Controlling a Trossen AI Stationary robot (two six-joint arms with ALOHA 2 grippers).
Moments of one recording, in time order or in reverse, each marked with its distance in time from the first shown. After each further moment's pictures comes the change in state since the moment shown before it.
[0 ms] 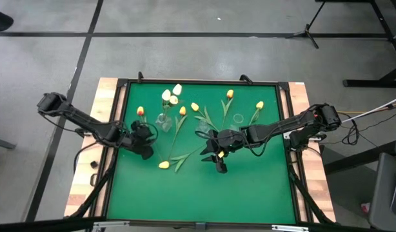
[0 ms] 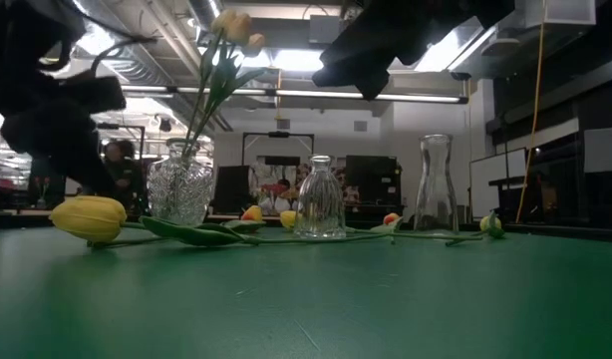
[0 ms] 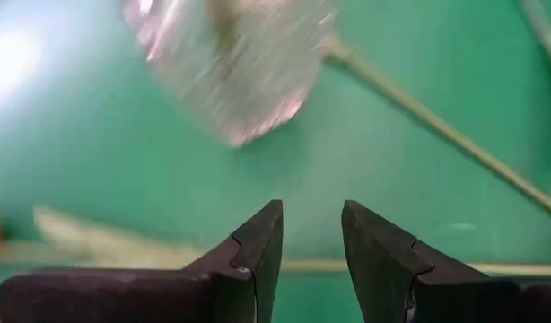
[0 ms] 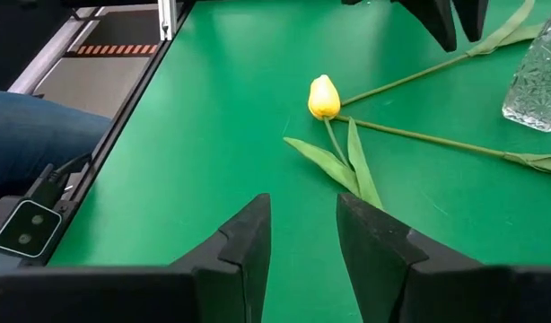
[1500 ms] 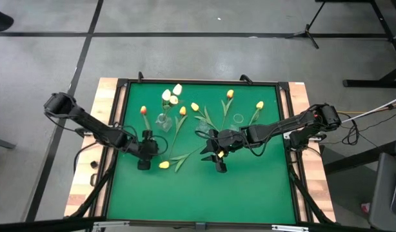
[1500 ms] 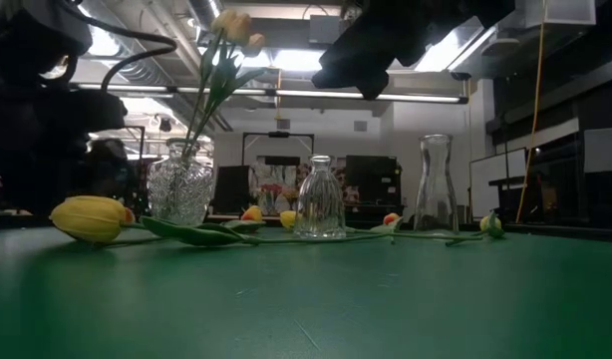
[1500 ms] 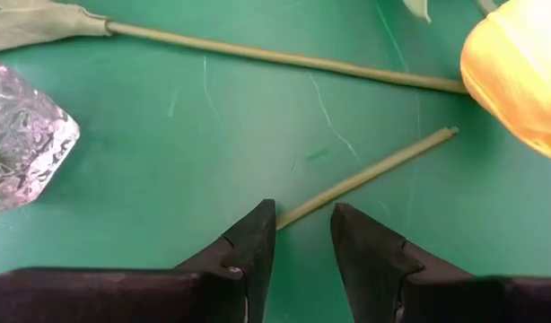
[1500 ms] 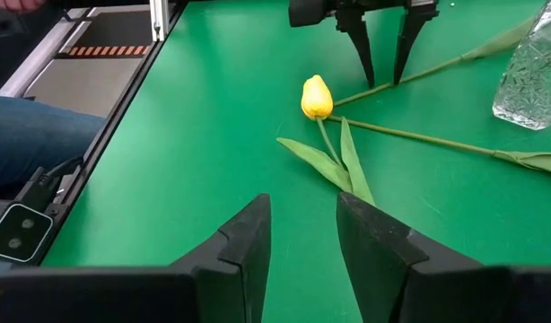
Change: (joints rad) left arm -0.035 0.274 0.004 0.230 0.260 0.404; right arm 0.000 0.000 0.000 -0.002 0.019 0.004
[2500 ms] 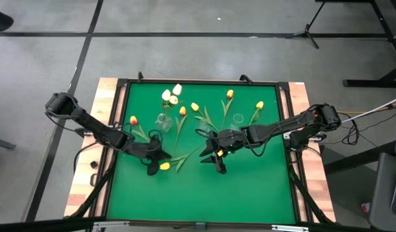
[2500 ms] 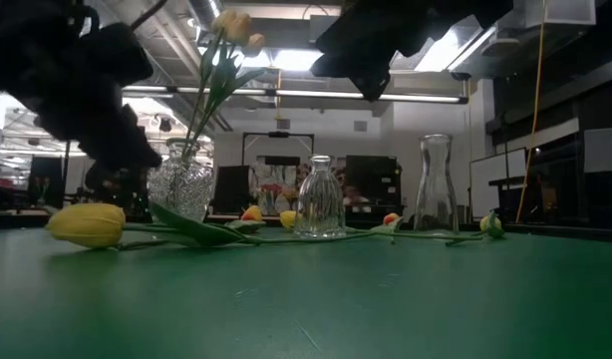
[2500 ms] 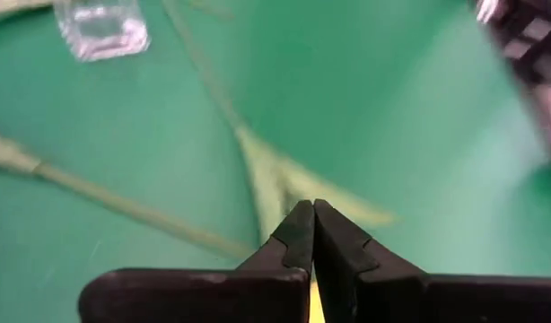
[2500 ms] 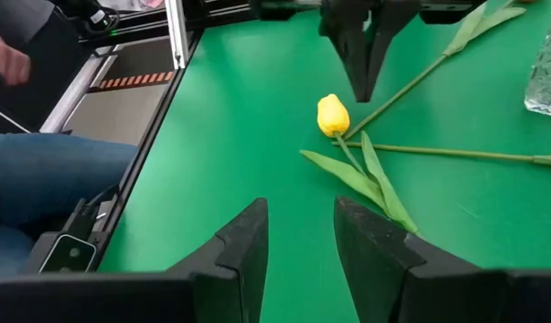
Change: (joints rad) left arm -0.022 0.007 -0.005 0.509 0.010 -0.244; right arm 0.001 0.000 0.000 0.036 -0.054 0.112
